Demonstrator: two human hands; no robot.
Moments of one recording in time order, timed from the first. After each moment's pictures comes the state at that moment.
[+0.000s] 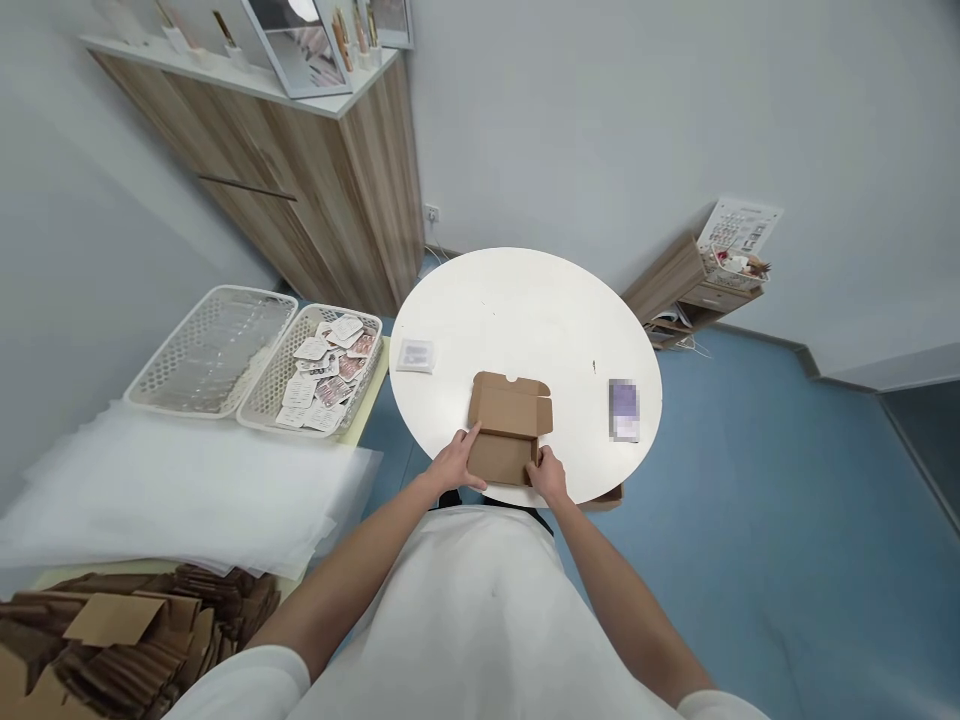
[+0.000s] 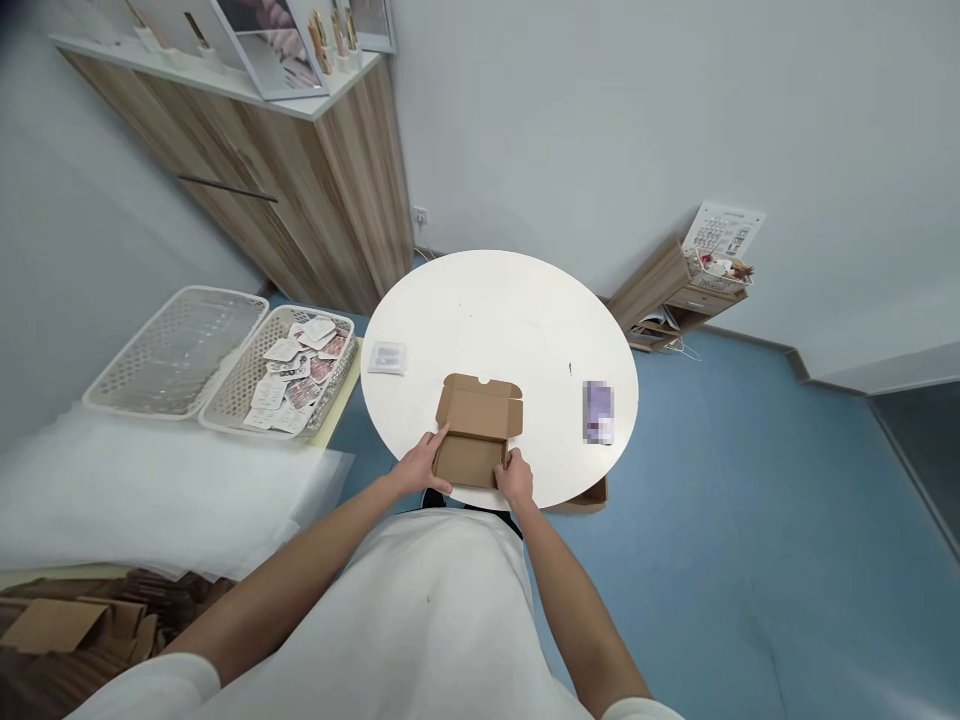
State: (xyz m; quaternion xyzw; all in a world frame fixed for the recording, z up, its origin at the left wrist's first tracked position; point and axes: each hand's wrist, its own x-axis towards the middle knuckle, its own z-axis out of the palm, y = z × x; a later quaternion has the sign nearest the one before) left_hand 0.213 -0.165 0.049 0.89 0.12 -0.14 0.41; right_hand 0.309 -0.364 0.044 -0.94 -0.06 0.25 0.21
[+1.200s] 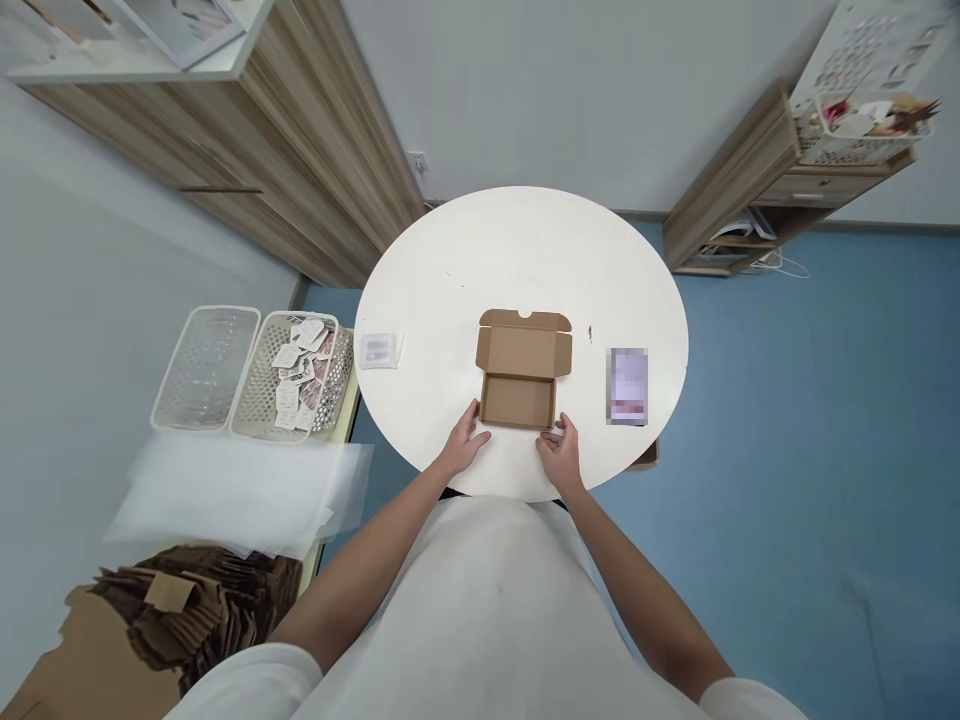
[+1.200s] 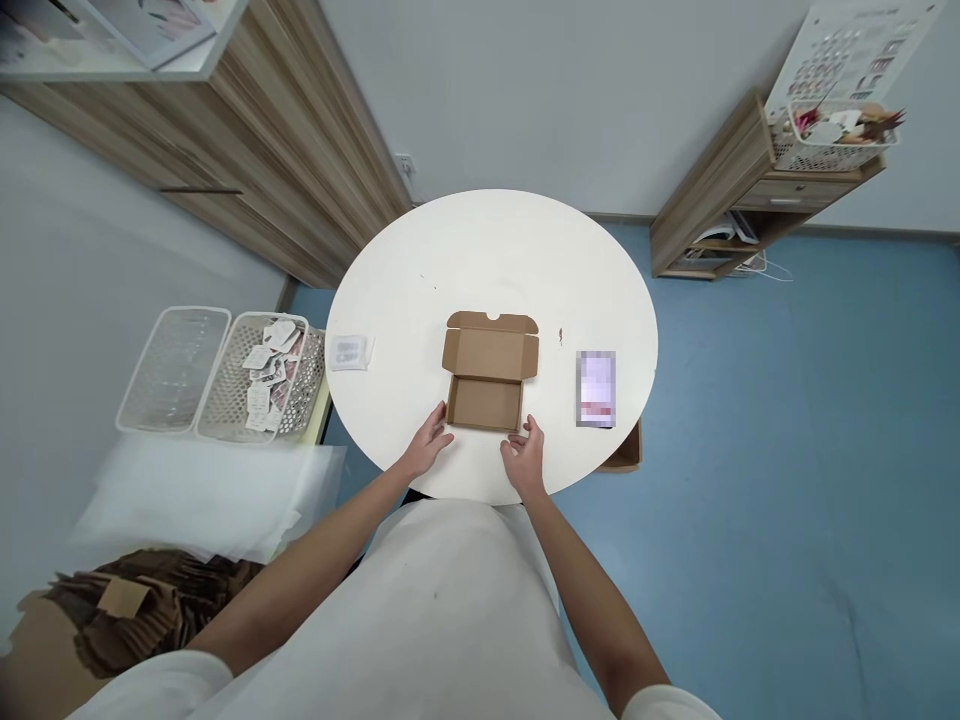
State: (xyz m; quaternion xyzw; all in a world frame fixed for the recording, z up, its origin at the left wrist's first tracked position) left_hand 0.277 -0.225 0.033 0.71 0.26 -0.07 0.65; right_hand 0.356 -0.416 0.032 -0.79 0.02 0.23 0.57
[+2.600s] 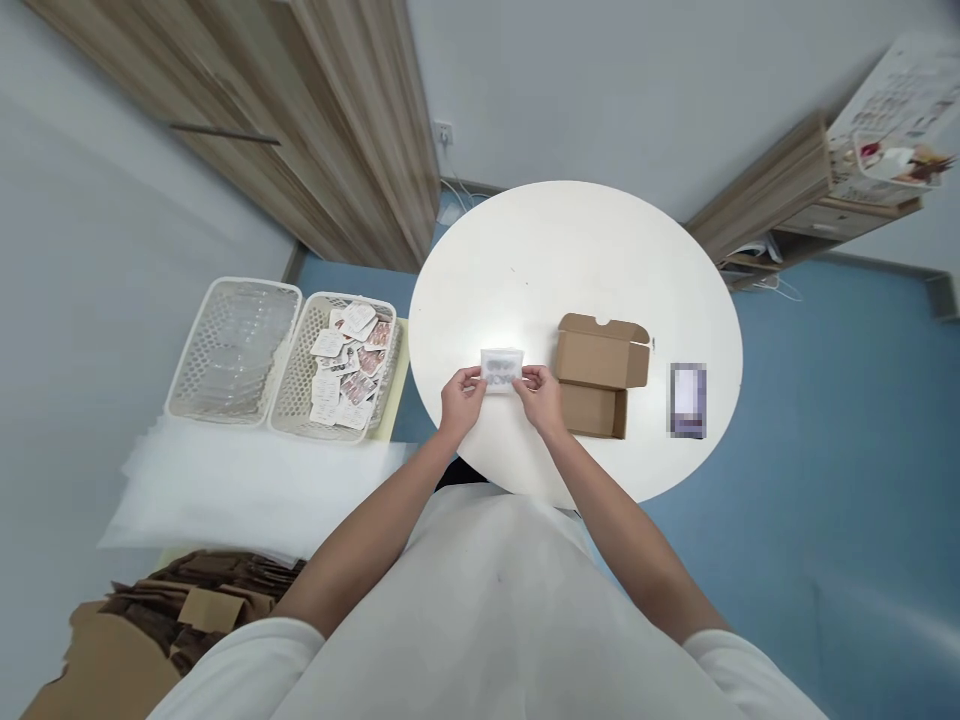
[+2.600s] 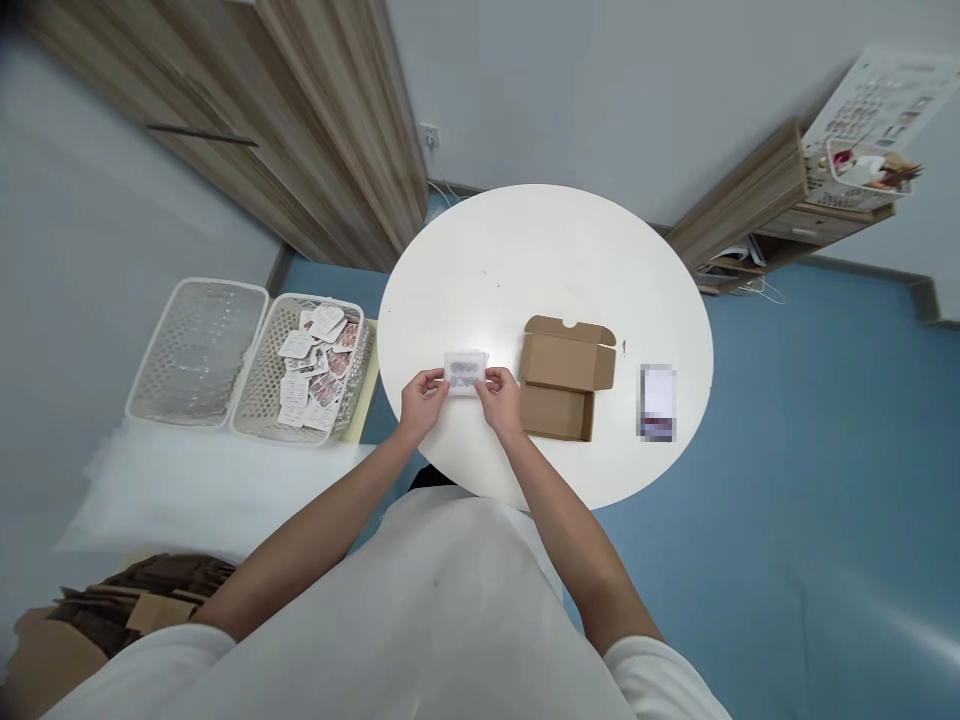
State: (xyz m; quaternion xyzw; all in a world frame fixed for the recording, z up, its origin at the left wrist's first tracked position) left_hand 0.282 -0.093 0.057 0.70 0.36 0.14 0.60; right_hand 0.366 -0.214 0.074 -0.80 -0.07 0.25 0.54
